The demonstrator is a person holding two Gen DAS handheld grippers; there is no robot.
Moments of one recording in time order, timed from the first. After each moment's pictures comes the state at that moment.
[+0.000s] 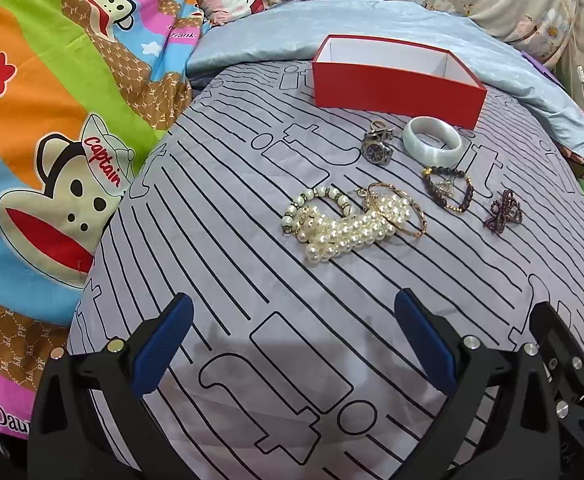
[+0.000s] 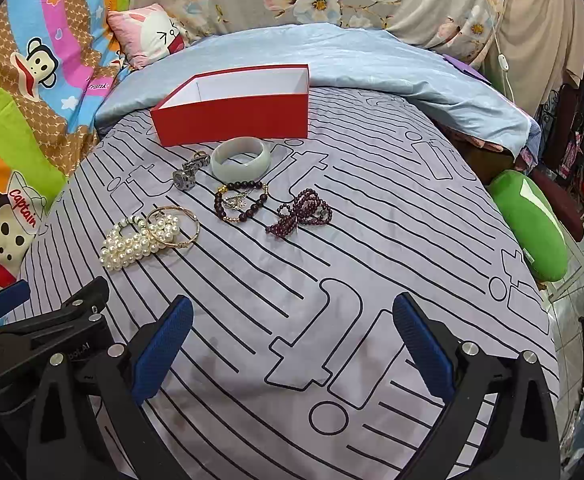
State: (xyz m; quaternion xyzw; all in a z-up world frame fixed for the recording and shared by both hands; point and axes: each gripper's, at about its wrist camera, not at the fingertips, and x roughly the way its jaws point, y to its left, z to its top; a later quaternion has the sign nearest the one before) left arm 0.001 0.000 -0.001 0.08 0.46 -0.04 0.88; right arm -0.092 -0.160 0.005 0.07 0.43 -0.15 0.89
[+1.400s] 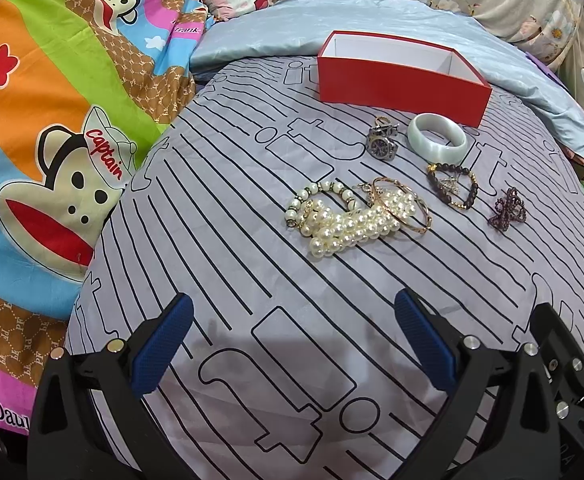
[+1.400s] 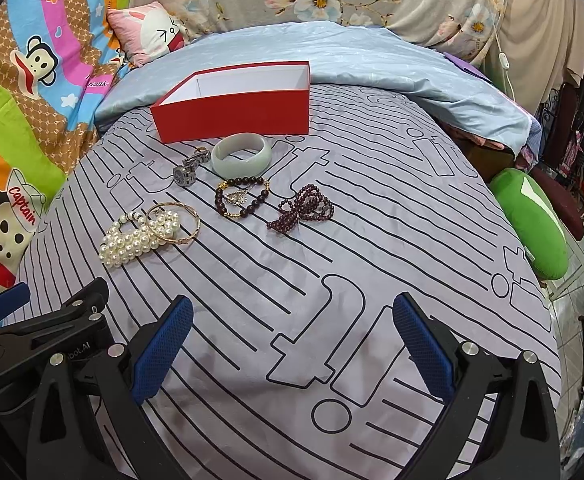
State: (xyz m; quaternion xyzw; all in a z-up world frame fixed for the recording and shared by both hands) left arm 0.001 0.005 -0.006 0.07 0.47 -0.04 0.88; right arm -0.092 -0.159 0.001 0.07 0.43 -0.15 0.89
